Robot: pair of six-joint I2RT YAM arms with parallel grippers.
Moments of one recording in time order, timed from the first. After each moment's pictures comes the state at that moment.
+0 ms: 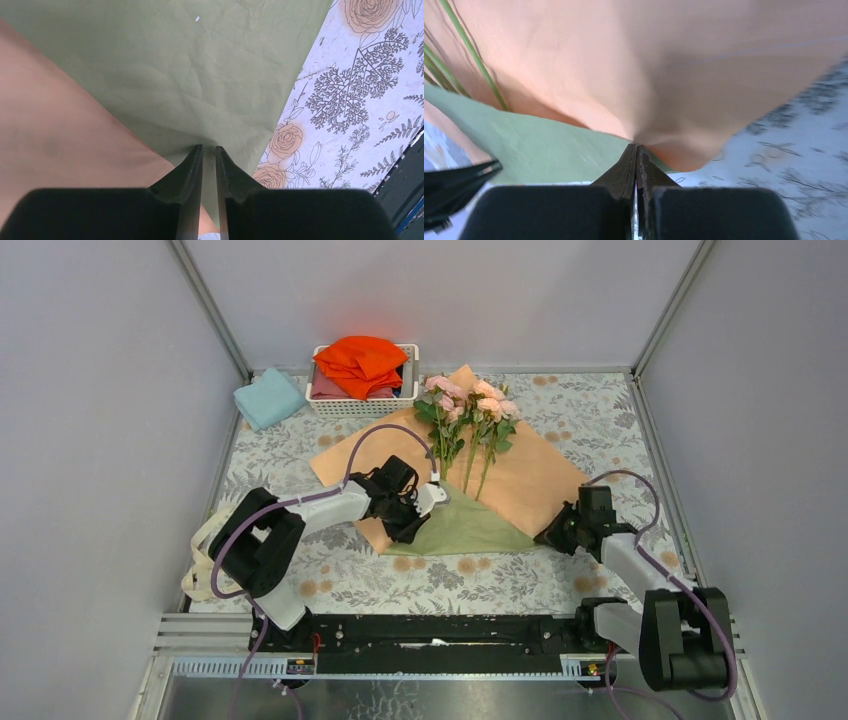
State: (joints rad) left arm -0.63 1.66 0.90 -0.42 0.41 0.40; right arm 0.07 1.15 0.38 -0.27 -0.30 0.69
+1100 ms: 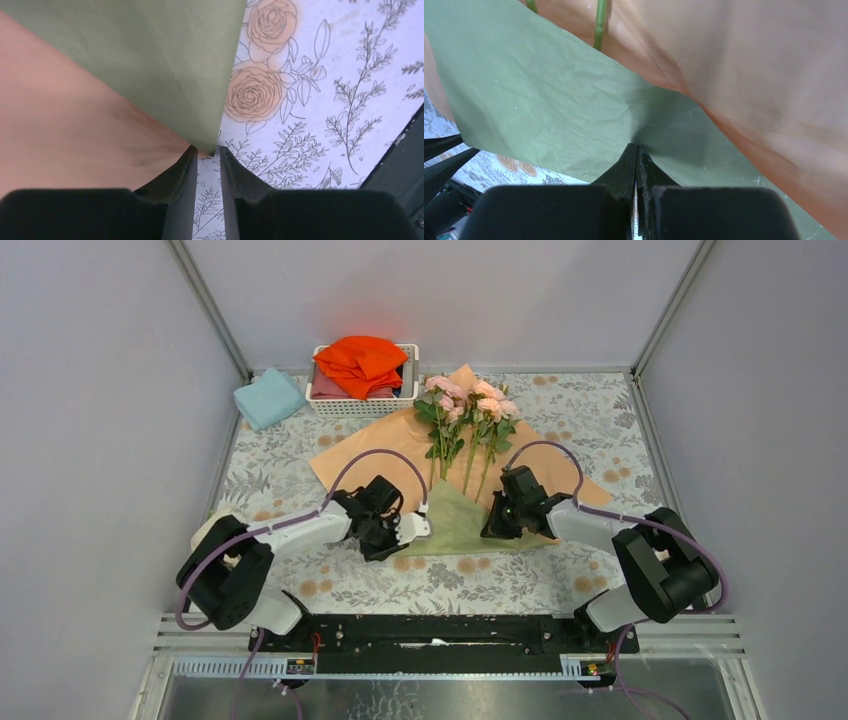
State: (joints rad) left arm -0.67 1.47 0.76 -0.57 0.30 0.62; right arm 0.54 1.48 0.64 -0.17 -0.16 0.72
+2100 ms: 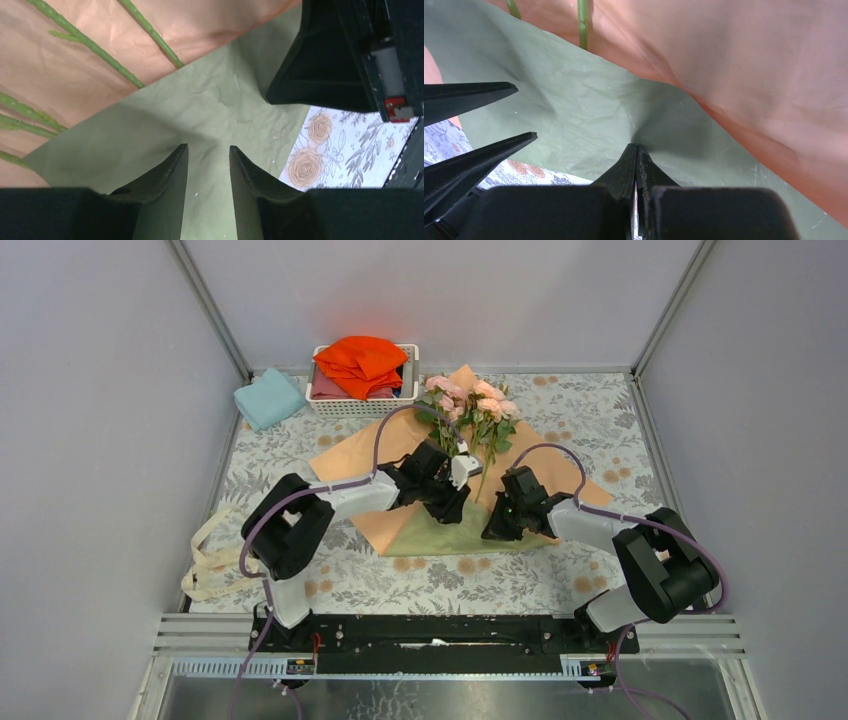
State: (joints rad) left arm -0.73 1.83 1.11 -0.17 0.44 0.08; right arm 0.53 1.48 0.63 -0.19 -0.17 0.79
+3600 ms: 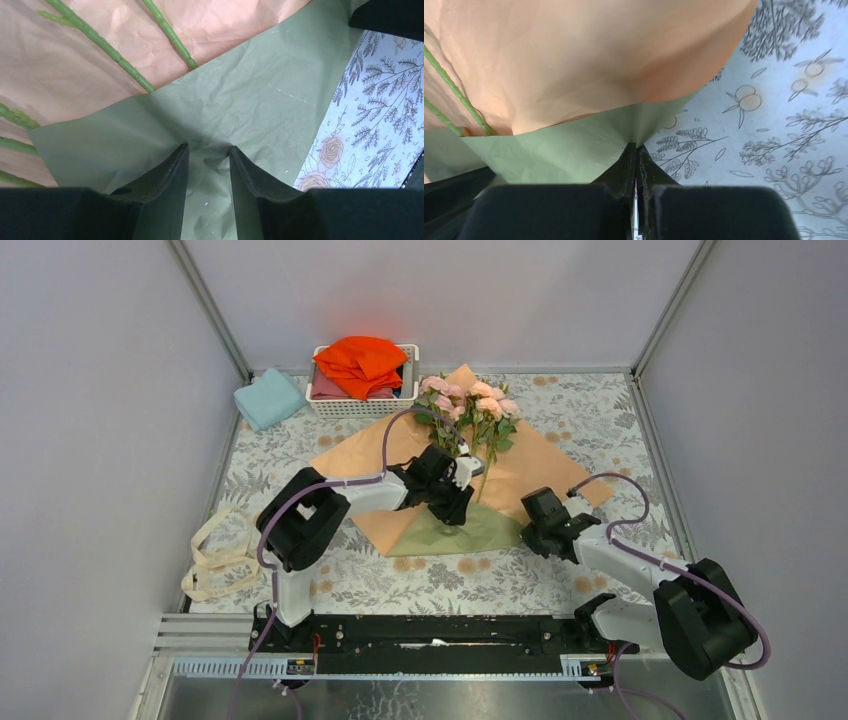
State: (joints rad) left arm -0.73 1.92 1.13 -0.11 0.40 -0.03; right arm 0.51 1.17 0.46 -0.40 0.28 1.31
